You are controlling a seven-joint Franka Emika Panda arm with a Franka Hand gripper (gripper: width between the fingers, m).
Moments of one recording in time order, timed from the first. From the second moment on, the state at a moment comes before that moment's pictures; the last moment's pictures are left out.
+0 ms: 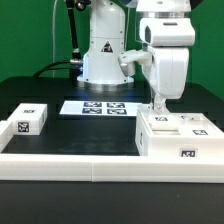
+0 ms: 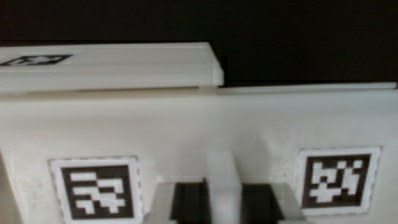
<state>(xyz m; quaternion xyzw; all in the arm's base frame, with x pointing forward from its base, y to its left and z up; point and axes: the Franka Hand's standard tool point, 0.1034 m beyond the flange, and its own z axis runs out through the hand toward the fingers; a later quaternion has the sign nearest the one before) 0.513 0.064 0.060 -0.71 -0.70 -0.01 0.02</state>
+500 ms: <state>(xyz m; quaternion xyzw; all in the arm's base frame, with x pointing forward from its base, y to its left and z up) 0.536 0.063 0.061 -0.71 -0.71 -0.01 0.02</state>
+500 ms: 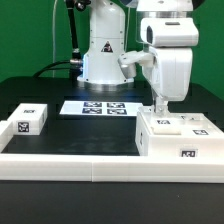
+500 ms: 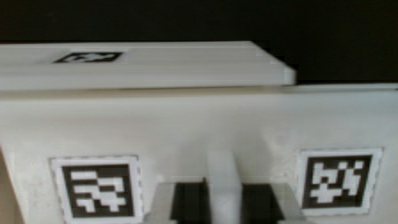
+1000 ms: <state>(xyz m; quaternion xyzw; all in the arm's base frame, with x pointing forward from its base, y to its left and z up) 0.577 0.063 0.060 -0.71 -0.71 -0.03 0.01</state>
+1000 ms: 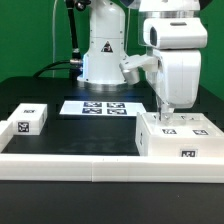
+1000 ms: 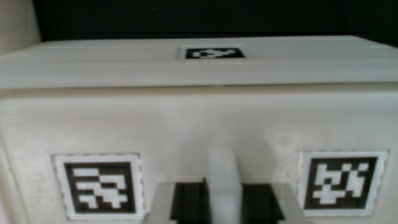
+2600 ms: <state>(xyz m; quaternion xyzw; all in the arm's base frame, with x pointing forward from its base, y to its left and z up) 0.570 0.060 0.068 -0.74 -0.67 -0.03 0.01</state>
